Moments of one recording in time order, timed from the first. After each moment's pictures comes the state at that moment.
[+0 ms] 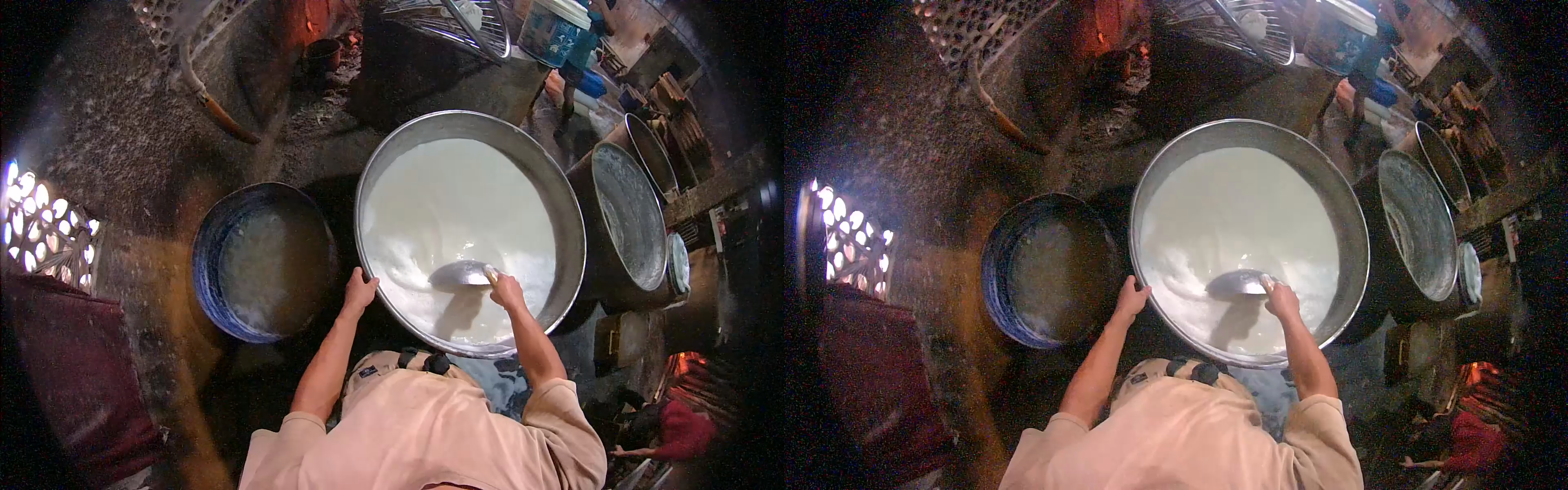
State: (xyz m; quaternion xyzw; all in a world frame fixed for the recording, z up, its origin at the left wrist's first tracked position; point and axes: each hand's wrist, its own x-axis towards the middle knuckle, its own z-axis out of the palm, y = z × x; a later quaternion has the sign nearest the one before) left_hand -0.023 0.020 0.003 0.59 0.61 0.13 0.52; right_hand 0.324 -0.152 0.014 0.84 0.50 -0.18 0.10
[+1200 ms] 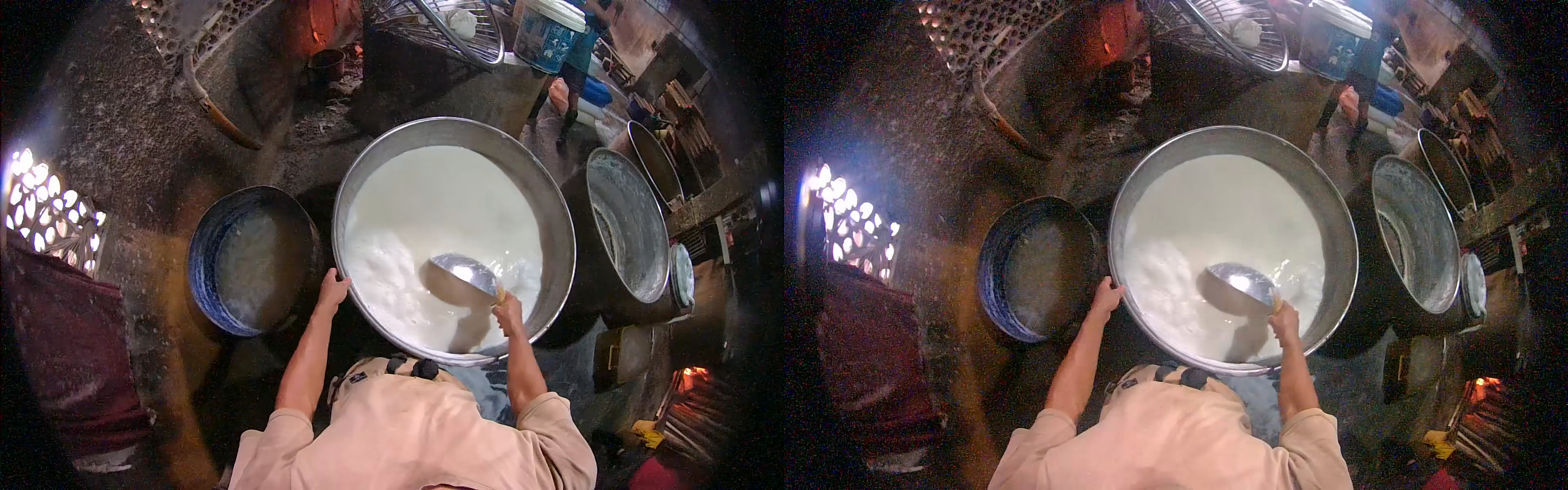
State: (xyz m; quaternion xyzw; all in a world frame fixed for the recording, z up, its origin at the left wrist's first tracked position) left_hand -0.019 0.021 -0.044 0.57 0.65 0.19 0.48; right_hand 0.382 -0.228 -0.013 0.87 0.27 -0.30 -0.29
